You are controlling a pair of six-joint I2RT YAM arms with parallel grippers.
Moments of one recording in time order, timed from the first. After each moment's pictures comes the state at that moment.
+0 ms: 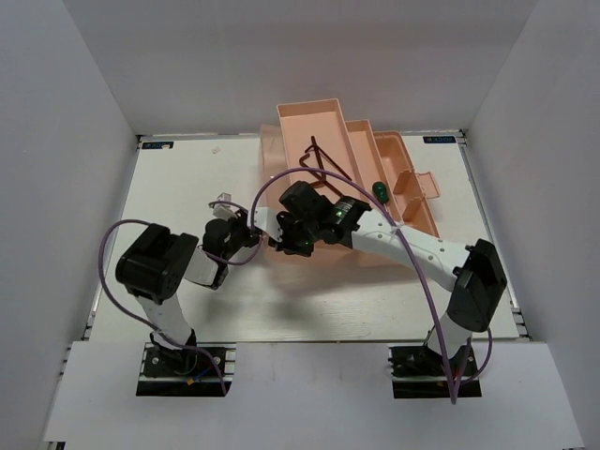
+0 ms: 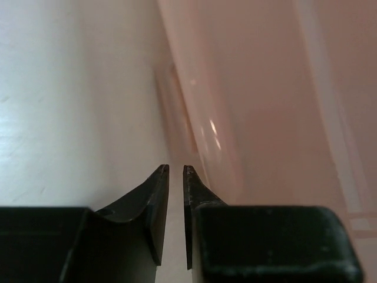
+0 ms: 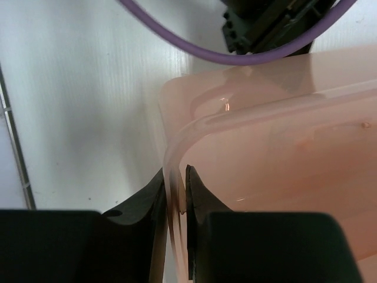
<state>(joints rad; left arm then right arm) -0.37 1.74 0.41 1.09 0.18 -0.91 1.02 1.66 1.48 -0.72 -0.22 -0.54</state>
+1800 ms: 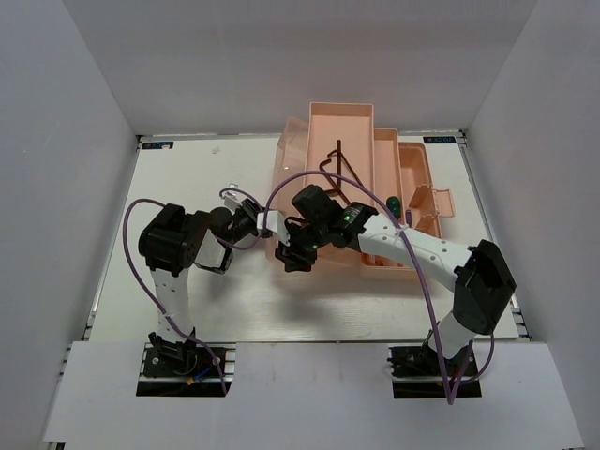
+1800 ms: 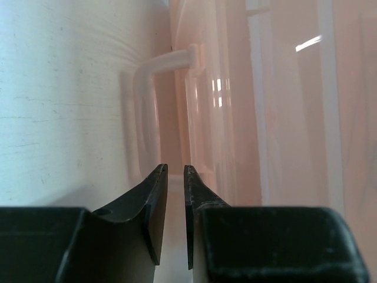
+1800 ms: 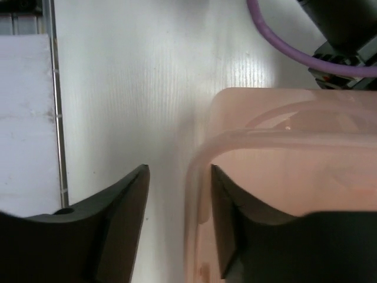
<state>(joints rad) -0.30 2.06 0.63 1.32 0.49 -1.21 0.95 1.60 1.32 -0.58 -0.45 -0.49</state>
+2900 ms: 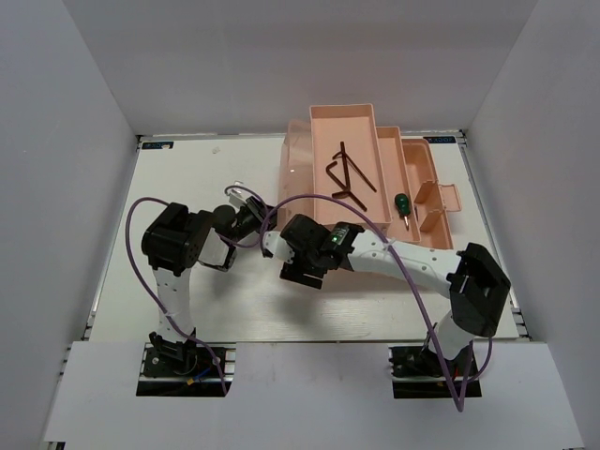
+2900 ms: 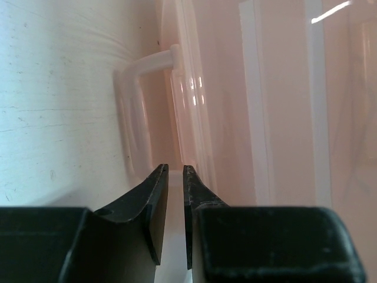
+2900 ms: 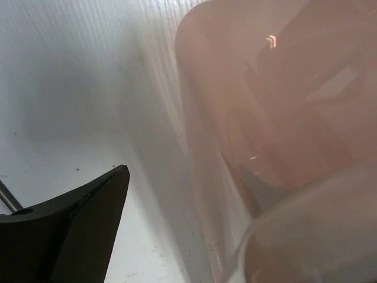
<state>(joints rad) -0.32 2.07 0.67 1.33 0.51 -1.23 1.09 1.62 1.25 -0.72 0.08 -0.40</state>
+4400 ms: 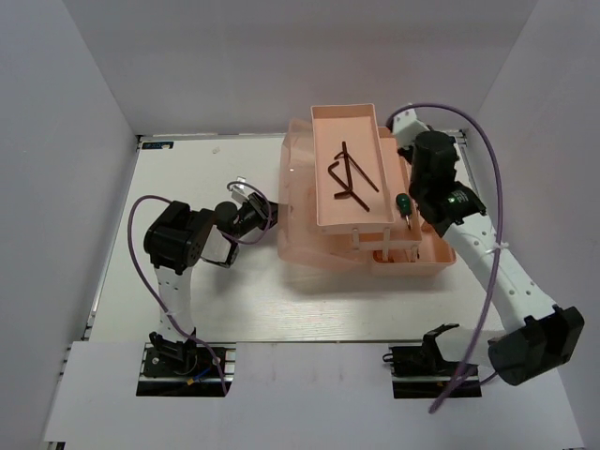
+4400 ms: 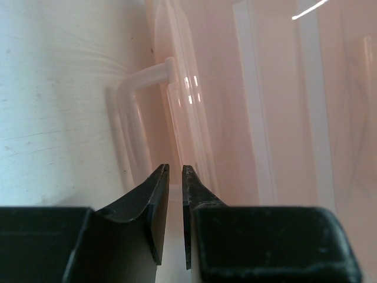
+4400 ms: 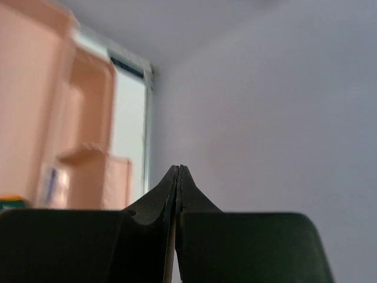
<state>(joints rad) -0.33 2.10 0.72 1.32 0.51 -1.20 0.51 1.24 1.30 -0.24 0.65 -0.76</state>
